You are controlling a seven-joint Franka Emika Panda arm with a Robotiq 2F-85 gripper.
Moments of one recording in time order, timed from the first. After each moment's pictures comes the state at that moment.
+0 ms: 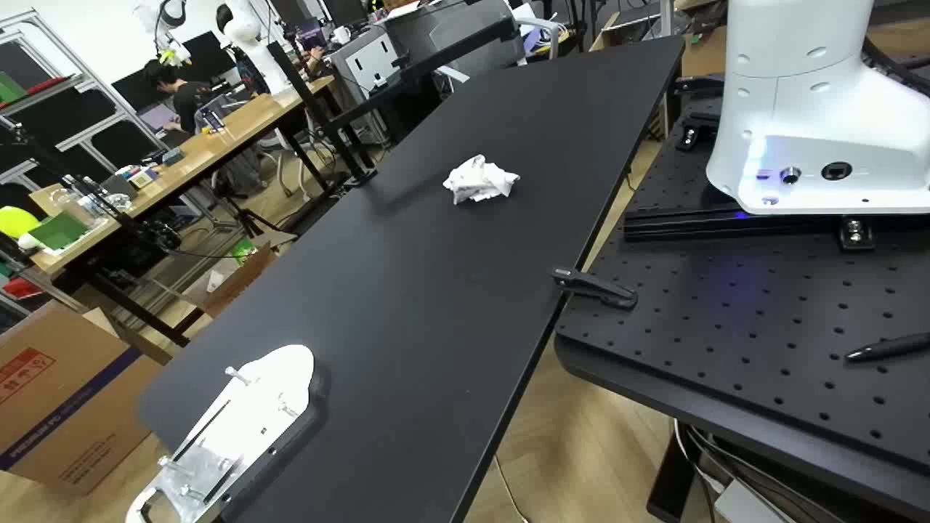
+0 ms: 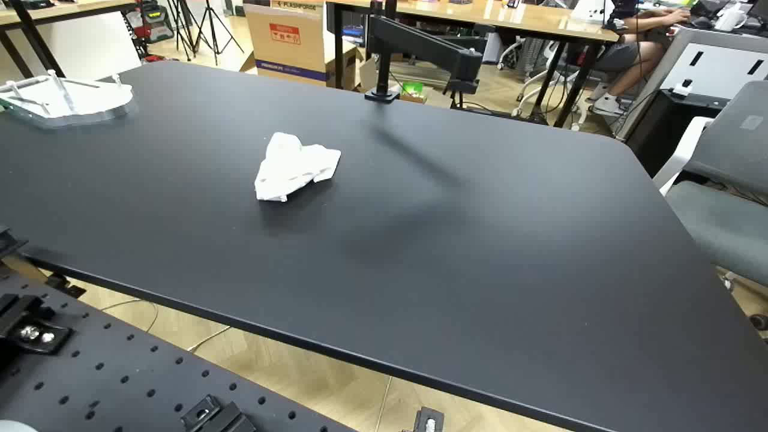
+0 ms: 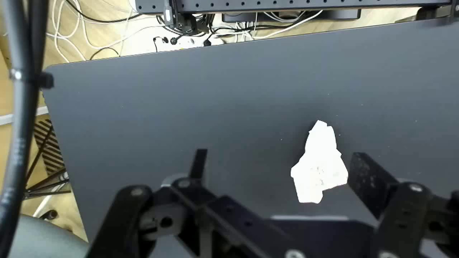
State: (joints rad) arm -0.06 -0.79 0.02 -2.52 -0.16 1.71 -0.01
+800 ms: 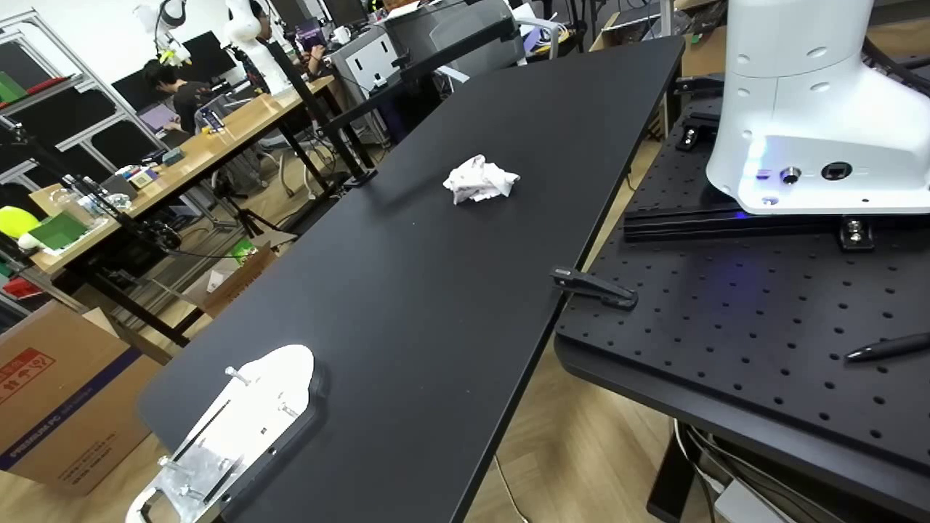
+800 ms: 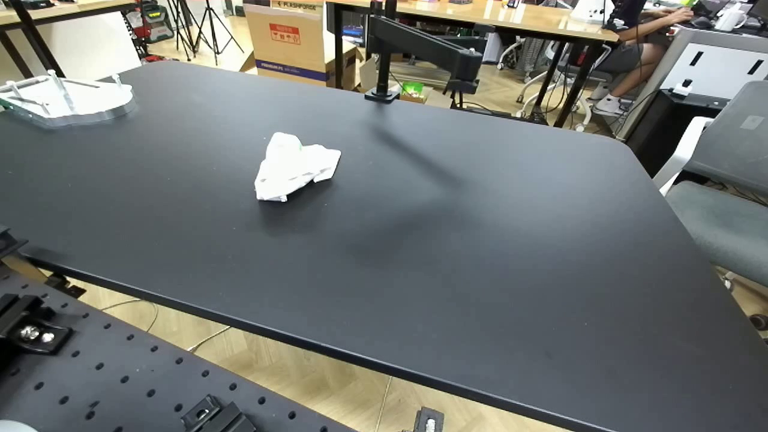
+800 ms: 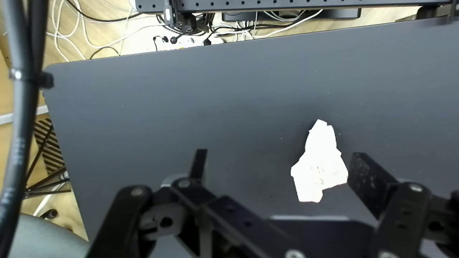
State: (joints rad) arm -0.06 -0.79 0.02 -2.52 -0.16 1.71 -0.01
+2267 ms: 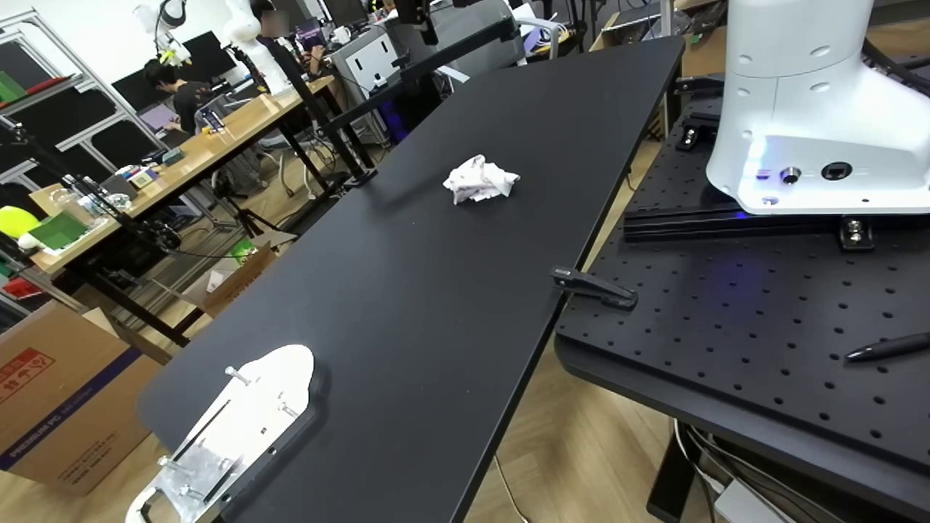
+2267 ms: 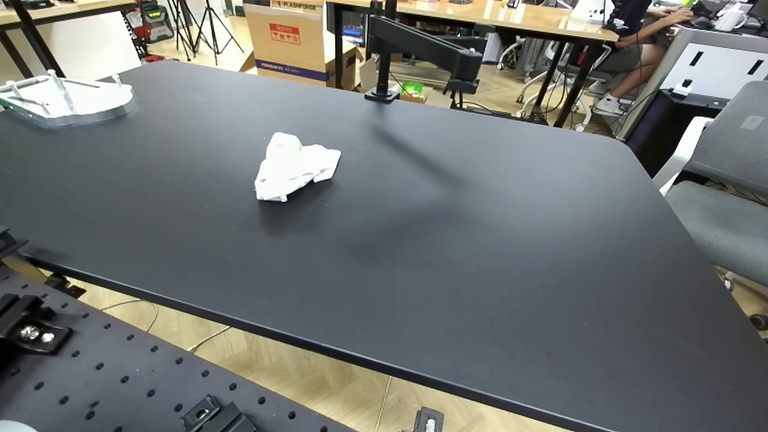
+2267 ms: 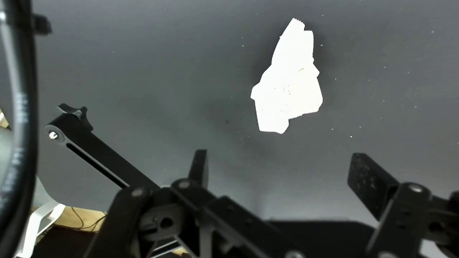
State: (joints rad) arm -0.02 -0.55 0.18 -2.71 -0.17 2.40 0.17
